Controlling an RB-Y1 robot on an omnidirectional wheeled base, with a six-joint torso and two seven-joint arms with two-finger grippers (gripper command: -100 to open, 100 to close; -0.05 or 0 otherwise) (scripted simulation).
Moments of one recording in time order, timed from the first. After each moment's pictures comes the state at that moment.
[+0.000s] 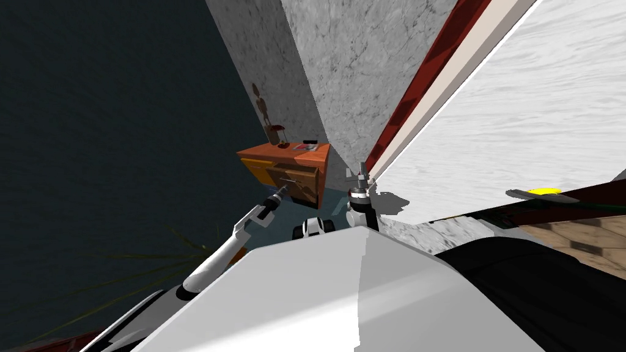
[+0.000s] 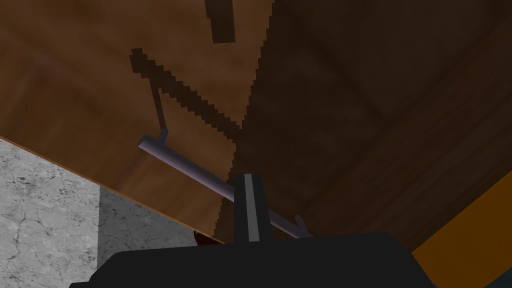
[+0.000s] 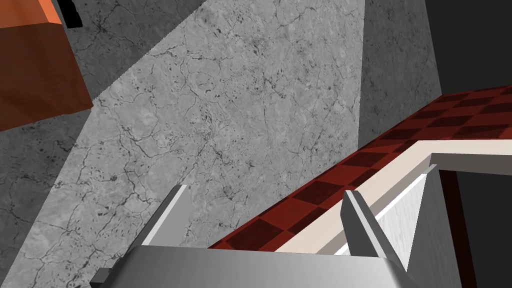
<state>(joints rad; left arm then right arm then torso) -0.01 0.71 -0.43 -1.85 -0.17 0.13 0.01 0.50 -0.02 0.05 -2.25 -0.06 -0.51 -0.10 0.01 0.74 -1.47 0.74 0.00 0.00</state>
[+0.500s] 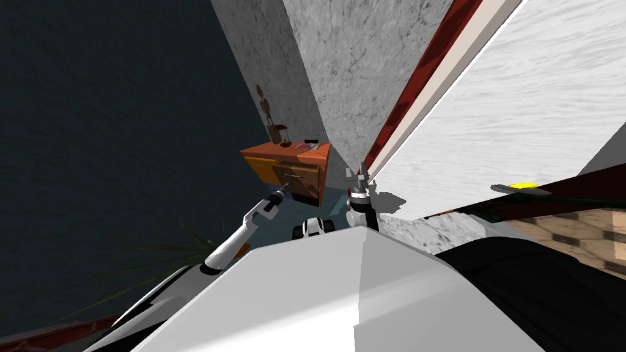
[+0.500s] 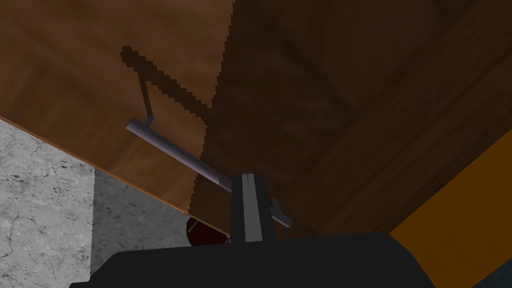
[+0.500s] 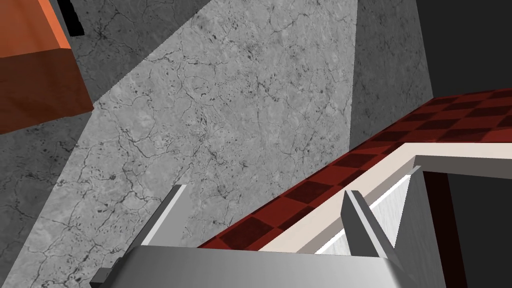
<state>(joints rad) -0.14 0.65 -0.47 -1.70 -0.14 0.12 -0.01 0.50 -0.02 0.05 -2.25 -0.06 -0.51 -0.10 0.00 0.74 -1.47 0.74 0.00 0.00</state>
